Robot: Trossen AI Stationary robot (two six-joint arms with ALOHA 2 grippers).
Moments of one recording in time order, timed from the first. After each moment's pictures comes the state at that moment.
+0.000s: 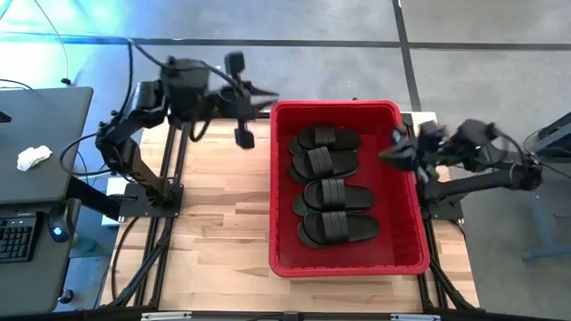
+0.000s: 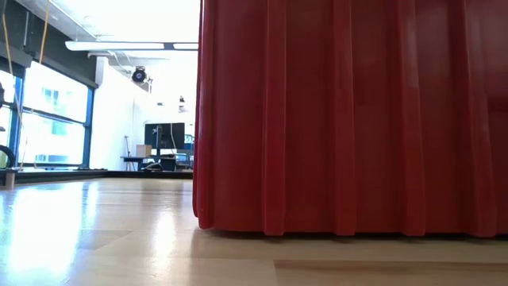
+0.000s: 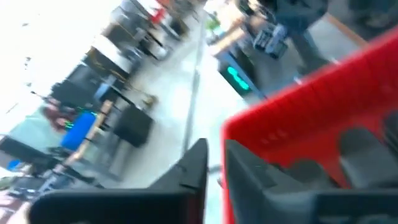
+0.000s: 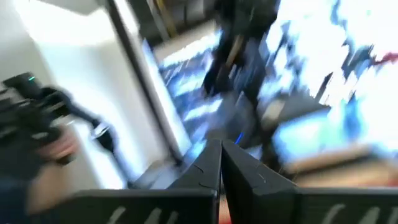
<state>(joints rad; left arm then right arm) 0.18 1.63 2.33 -0.95 -0.29 0.67 0.04 0.62 0.93 -0.16 -0.15 0.42</state>
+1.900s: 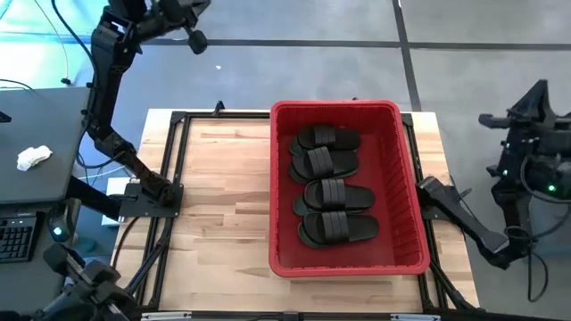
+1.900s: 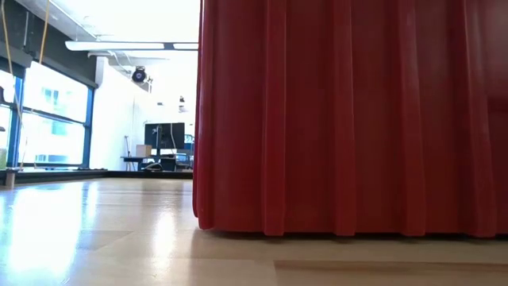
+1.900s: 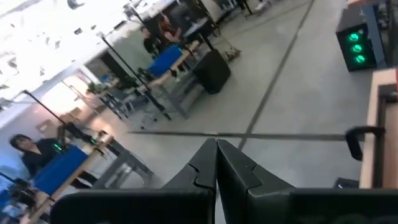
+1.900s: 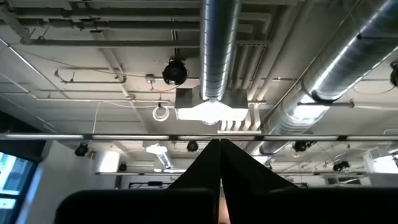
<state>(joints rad) 1.18 1.59 2.30 -0.84 0.28 0.67 -0.98 0.26 0.98 0.23 0.38 -0.51</state>
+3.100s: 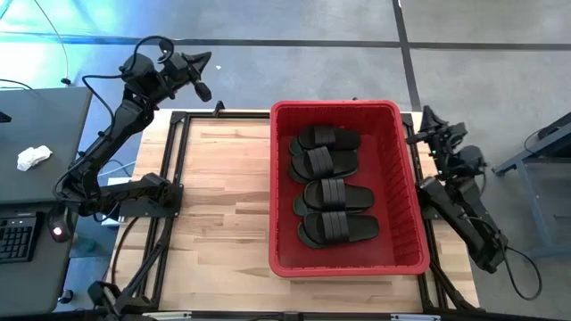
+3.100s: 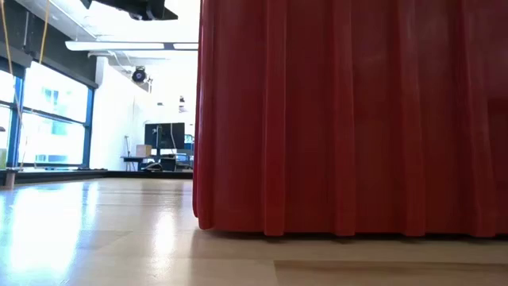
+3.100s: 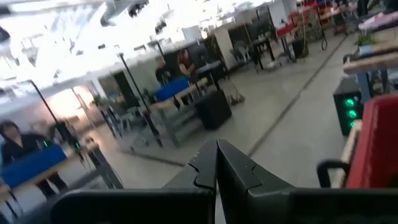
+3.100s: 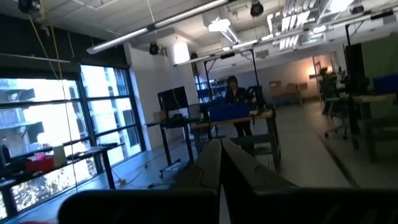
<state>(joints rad) 1.18 1.01 1.06 0.06 0.31 0.37 -0.97 0.00 0.34 0.00 0.26 0.10</state>
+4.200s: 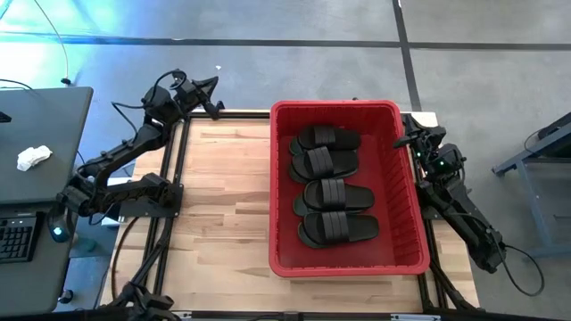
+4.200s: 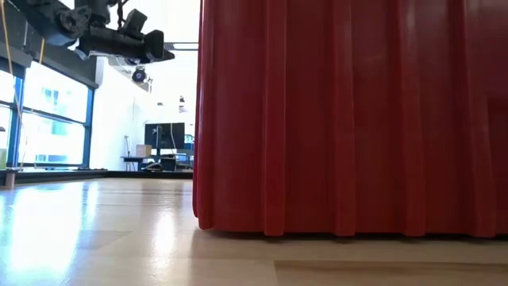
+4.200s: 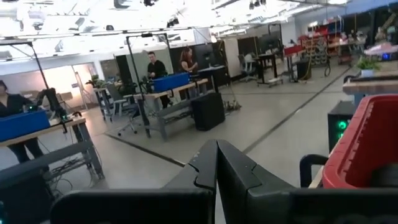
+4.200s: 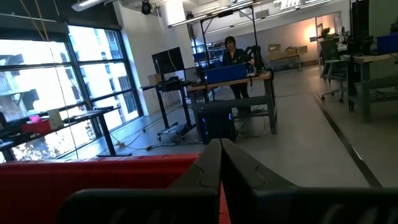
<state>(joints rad) 1.18 1.01 0.59 0.54 0.28 0.17 -0.97 0.01 0.15 0.01 0.25 0.16</state>
